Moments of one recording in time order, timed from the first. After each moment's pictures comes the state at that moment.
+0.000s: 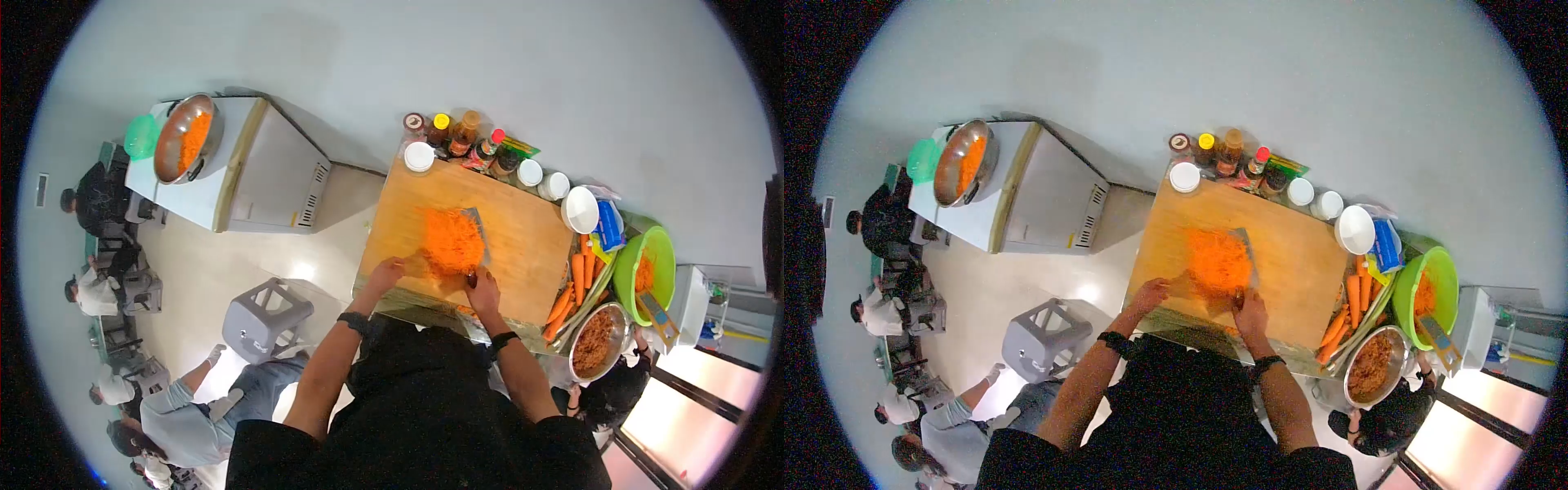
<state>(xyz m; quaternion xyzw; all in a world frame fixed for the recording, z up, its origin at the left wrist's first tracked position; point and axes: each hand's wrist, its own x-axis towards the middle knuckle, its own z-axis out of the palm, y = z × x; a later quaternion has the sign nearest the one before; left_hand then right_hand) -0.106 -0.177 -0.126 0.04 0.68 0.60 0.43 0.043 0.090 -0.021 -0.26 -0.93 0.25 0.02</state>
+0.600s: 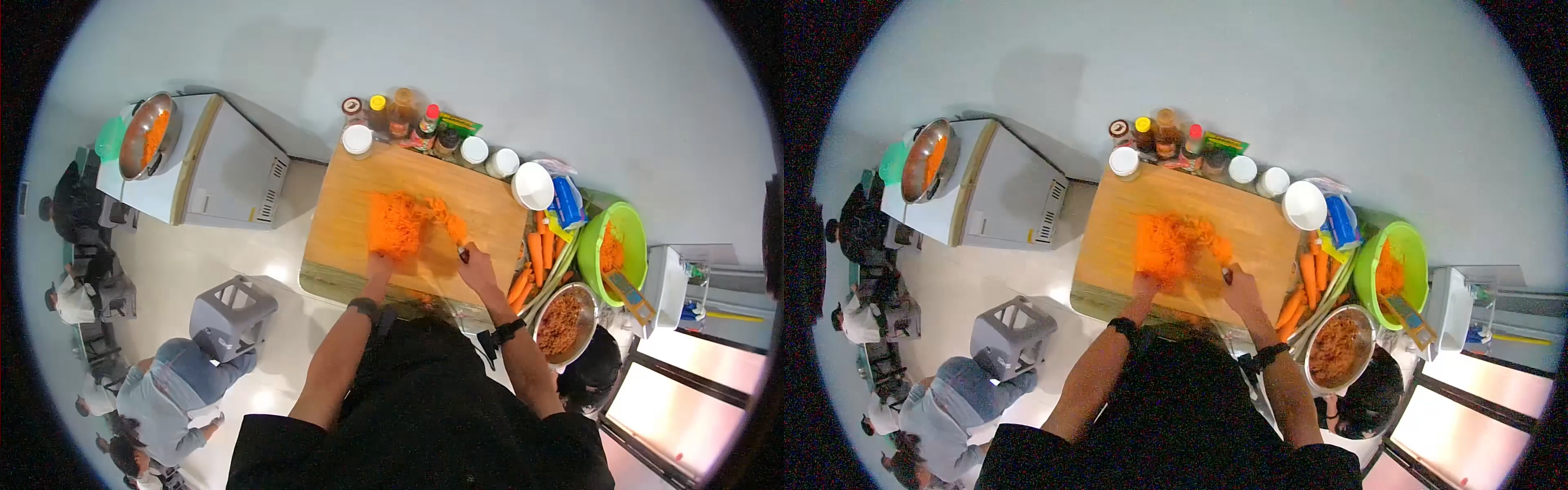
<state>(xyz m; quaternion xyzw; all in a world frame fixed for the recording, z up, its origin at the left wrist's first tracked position) -0.024 -0.034 -0.255 -0.17 0.81 0.48 0.29 0.076 0.206 0.020 -0.22 -0.92 0.33 -0.02</state>
